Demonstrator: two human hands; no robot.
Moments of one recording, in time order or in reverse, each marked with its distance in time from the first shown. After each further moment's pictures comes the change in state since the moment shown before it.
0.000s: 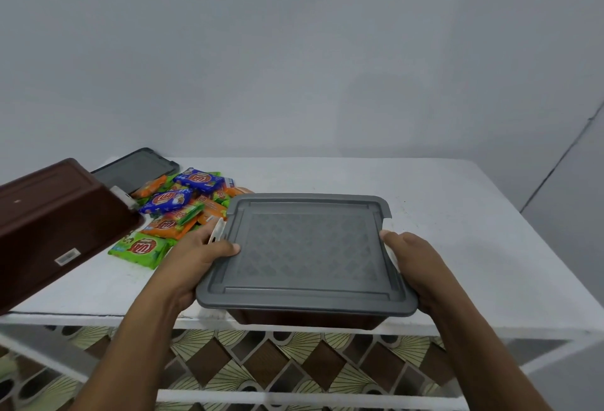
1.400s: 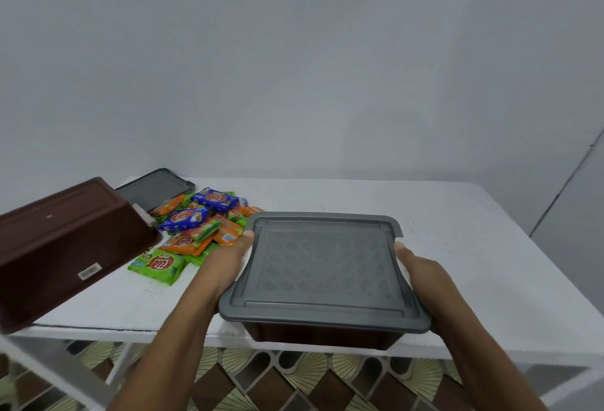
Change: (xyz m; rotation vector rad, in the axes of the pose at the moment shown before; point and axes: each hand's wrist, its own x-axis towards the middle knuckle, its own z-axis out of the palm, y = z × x) left_hand 0.006 0.011 0.019 0.121 0.221 -0.066; right_hand -0.009 -0.004 0.005 0.171 0.055 0.088
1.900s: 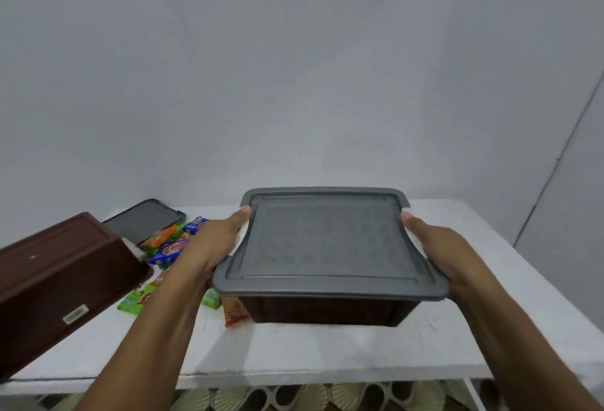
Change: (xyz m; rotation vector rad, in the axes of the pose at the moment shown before) left_hand 0.031 0.070 -0.024 0.116 -0.015 0.167; right_hand 0.003 -0.072 -0.025 0.079 0.088 -0.130
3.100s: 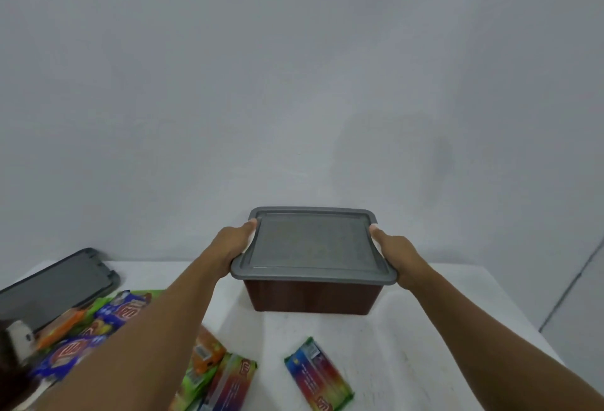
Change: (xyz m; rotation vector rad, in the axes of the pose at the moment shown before) left_hand 0.251 0.075 0.143 0.010 -0.022 -0.090; right_hand 0.315 -0.019 0.035 -0.037 -0.121 0.124
